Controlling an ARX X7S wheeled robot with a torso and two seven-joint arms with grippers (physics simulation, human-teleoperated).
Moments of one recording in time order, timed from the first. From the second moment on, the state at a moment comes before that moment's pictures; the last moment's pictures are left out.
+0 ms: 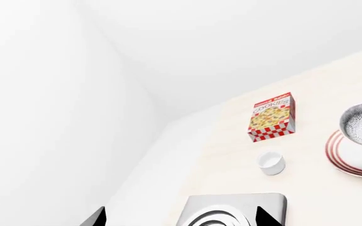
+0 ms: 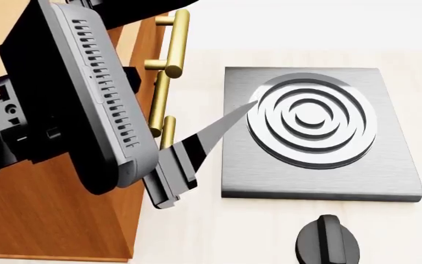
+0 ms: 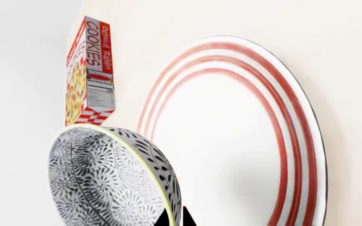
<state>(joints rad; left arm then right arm) -1.79 -0.62 1.46 0.30 -1.08 -0.25 -0.11 -0.09 0.70 0.17 -0.04 1.97 -0.53 0.71</state>
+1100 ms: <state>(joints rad) -1.75 -0.62 1.45 0.28 -1.06 -0.24 -0.10 -0.04 0.68 0.14 0.05 1.93 -0.49 0.68</state>
